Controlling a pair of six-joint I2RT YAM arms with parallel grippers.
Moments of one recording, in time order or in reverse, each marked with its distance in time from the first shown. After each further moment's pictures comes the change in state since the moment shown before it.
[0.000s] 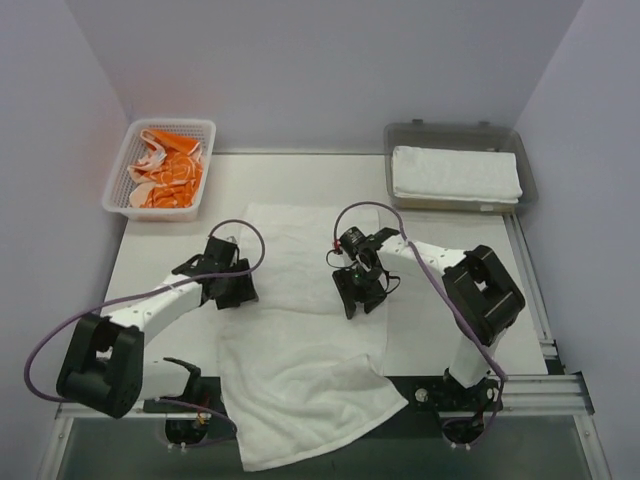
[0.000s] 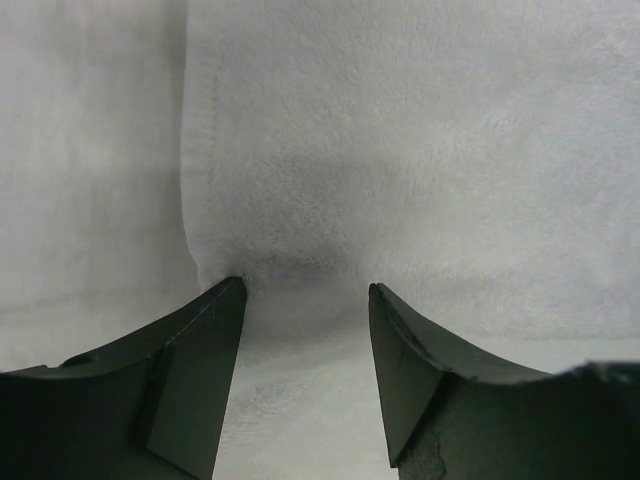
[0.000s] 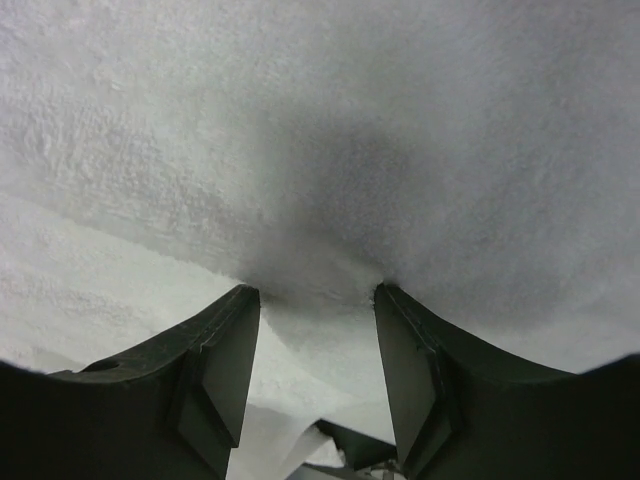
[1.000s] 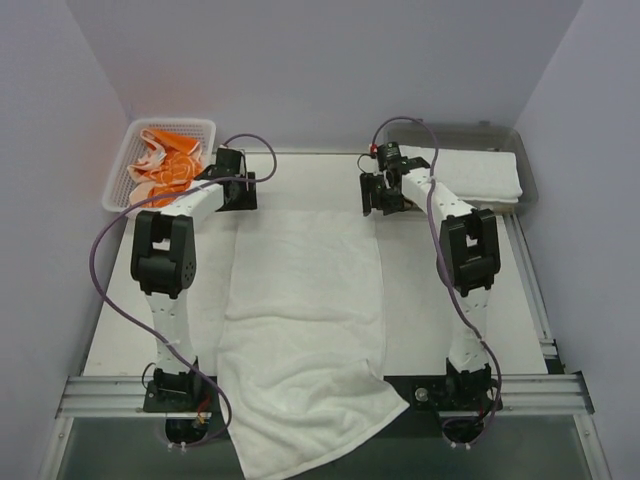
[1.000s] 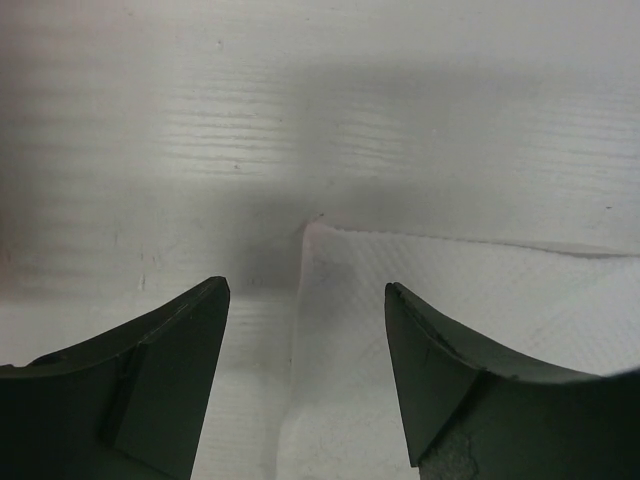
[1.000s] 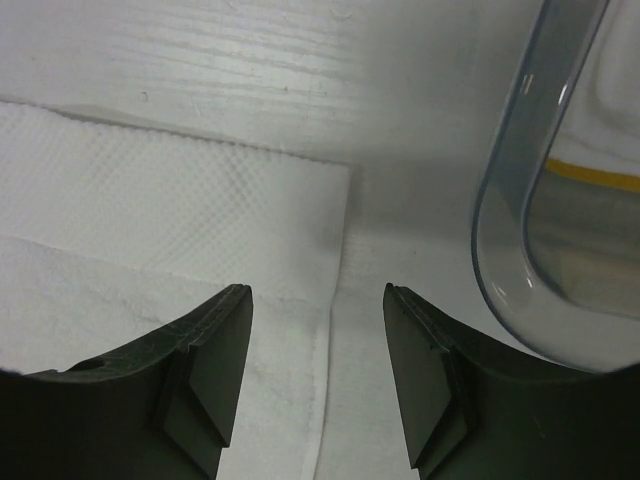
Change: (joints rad) left arm 0.164 0.736 0.925 -0.021 -0.170 0.373; right arm -0.352 0.352 0.678 0.036 0.146 -0.122
